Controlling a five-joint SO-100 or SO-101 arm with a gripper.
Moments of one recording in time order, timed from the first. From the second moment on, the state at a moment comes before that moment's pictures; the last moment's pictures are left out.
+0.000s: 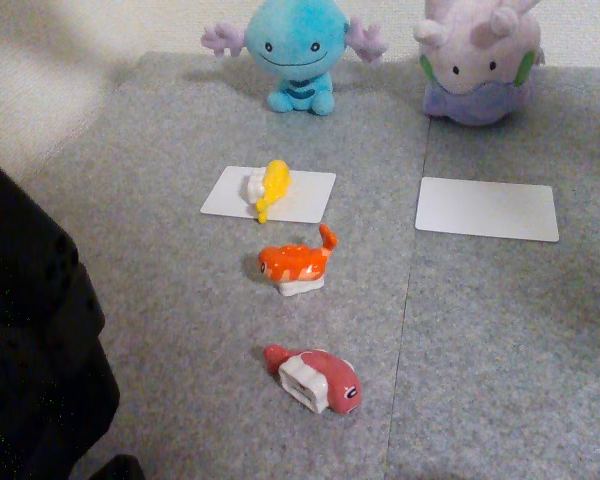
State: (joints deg) arm 2.1 118.7 62.7 96.4 67.5
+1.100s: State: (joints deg) arm 18.4 134.6 120.5 79.5 84.2
